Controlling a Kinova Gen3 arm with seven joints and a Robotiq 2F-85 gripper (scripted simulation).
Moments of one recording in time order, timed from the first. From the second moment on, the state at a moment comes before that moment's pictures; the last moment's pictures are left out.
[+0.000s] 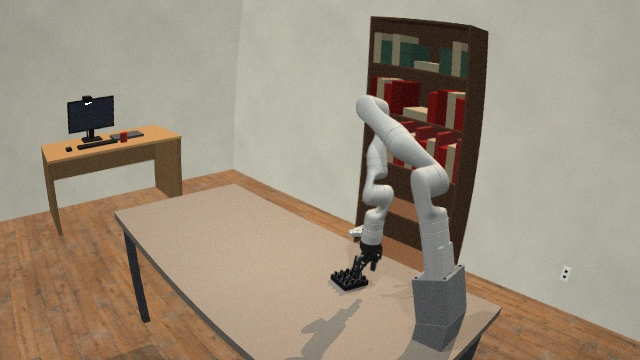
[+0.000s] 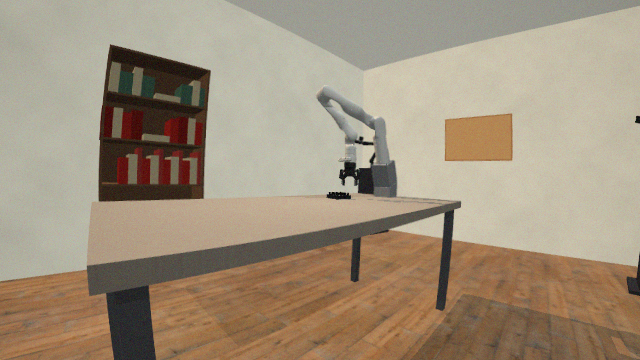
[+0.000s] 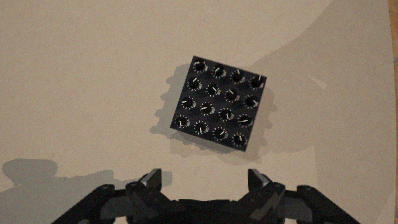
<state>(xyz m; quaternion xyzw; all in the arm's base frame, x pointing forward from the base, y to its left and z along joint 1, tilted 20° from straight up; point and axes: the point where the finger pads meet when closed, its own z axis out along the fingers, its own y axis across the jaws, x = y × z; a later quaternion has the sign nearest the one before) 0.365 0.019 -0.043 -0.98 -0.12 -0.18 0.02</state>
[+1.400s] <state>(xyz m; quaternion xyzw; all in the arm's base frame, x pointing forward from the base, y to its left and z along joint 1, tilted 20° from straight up) 0.394 0.011 -0.029 -0.56 -0.81 -0.16 -0.12</state>
